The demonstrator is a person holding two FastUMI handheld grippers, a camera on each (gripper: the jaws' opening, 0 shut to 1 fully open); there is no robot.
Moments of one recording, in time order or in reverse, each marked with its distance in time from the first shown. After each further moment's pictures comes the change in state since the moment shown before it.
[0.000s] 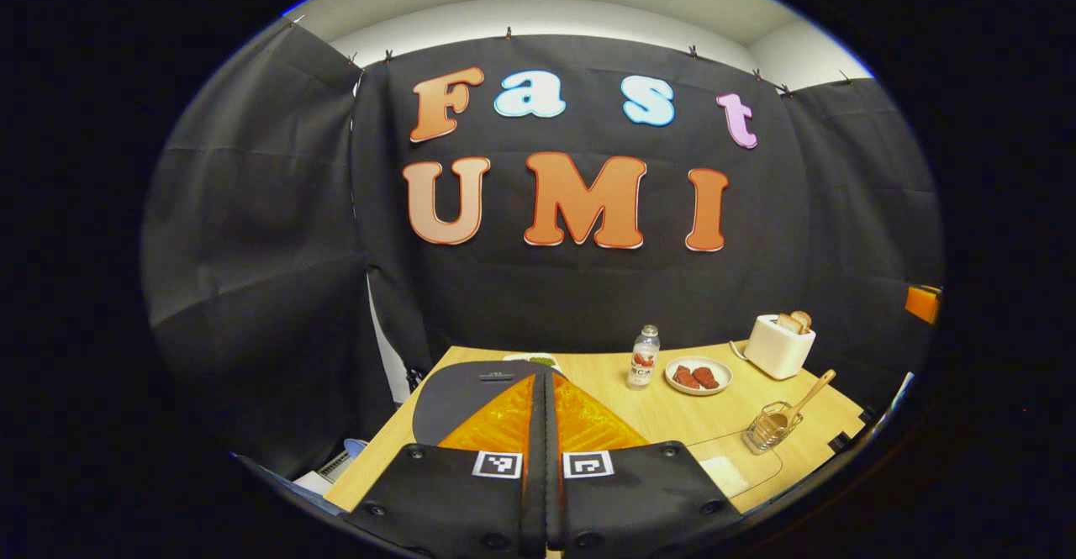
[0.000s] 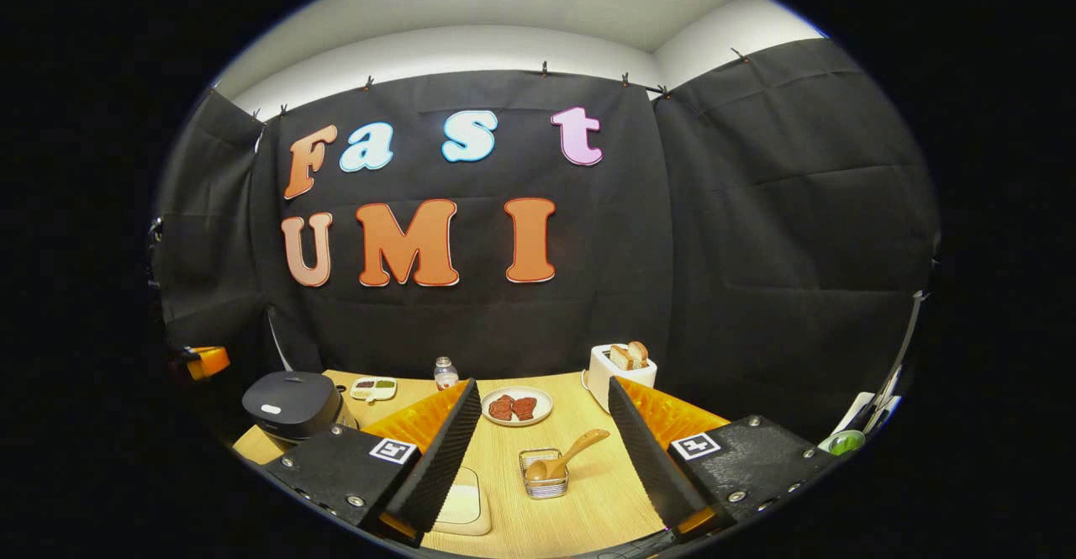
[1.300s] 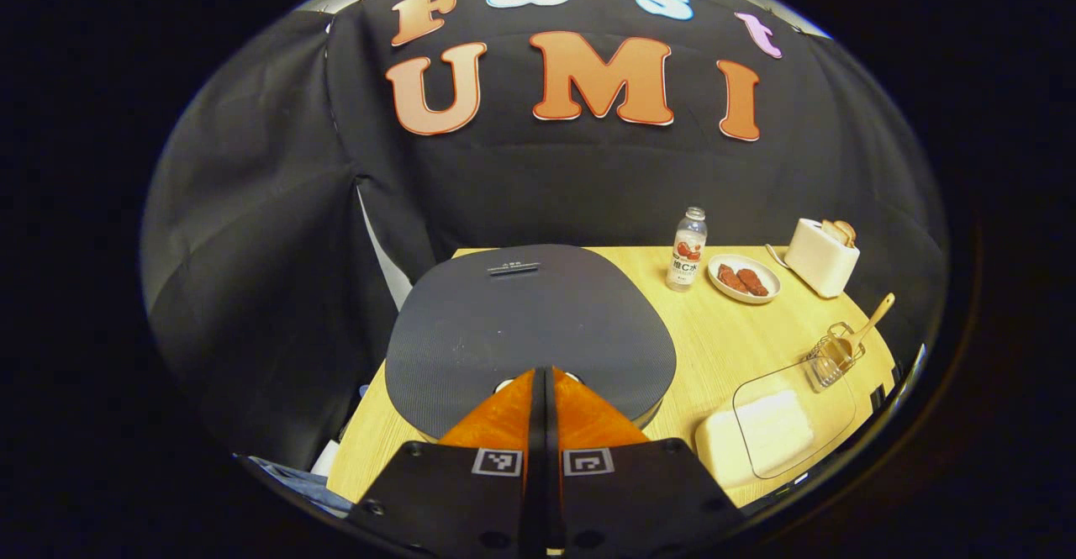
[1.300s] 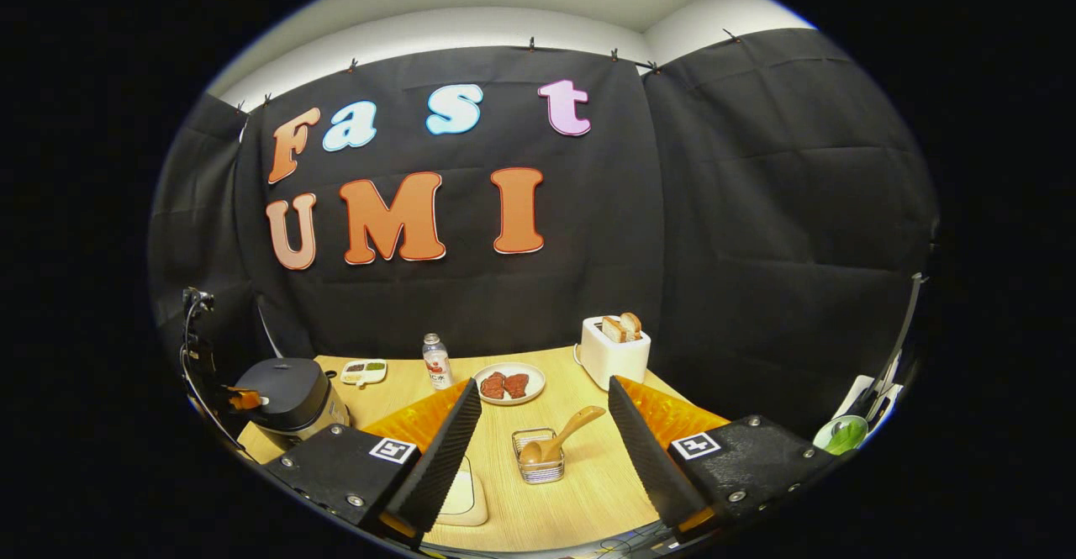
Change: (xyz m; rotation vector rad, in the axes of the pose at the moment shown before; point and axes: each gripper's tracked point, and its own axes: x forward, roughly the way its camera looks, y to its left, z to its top) left arm 0.069 0.038 -0.107 0.042 0.339 0.044; right arm 0.010 -0.008 -0.028 0.017 0.085 -0.035
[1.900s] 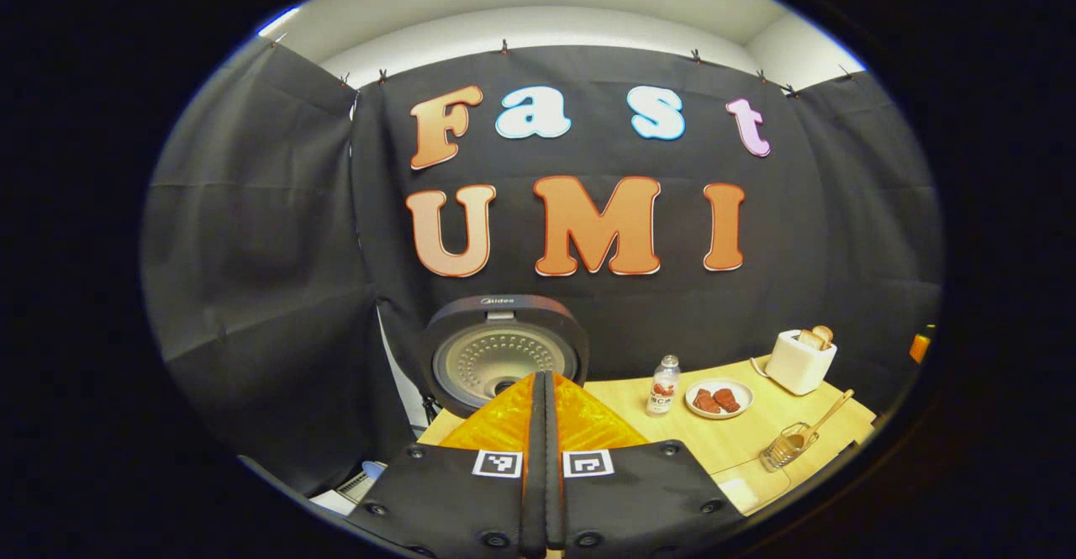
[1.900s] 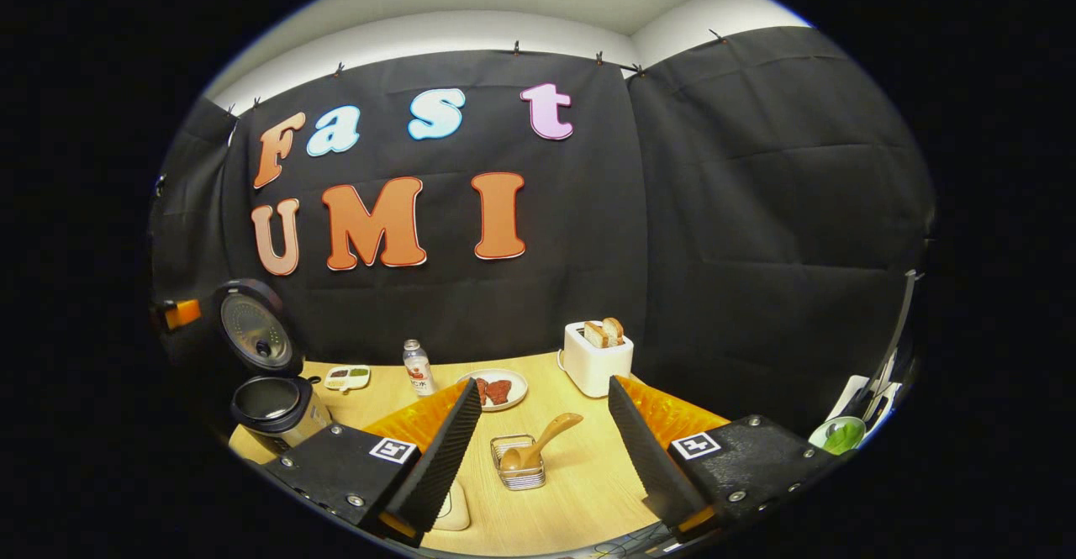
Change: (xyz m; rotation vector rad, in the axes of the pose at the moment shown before) left arm -0.111 -0.022 0.163 -0.001 -0.447 0.005; right arm 0.017 -0.028 -0.002 0.001 -0.031 -0.048
